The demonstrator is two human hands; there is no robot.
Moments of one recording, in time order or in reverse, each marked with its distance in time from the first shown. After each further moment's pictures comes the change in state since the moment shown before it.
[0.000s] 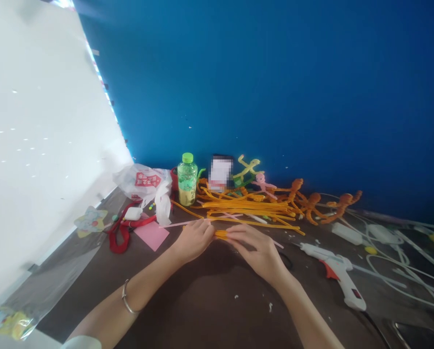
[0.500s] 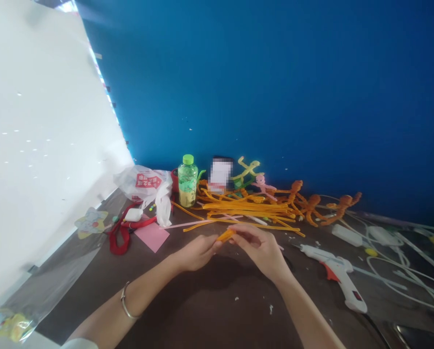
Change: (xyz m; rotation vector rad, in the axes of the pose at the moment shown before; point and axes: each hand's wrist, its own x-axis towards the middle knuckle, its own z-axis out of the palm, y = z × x) left_hand -0.003 0.018 -0.002 -0.703 -0.215 -0.162; right_hand 0.004 -0.003 0.001 0.371 0.077 0.352
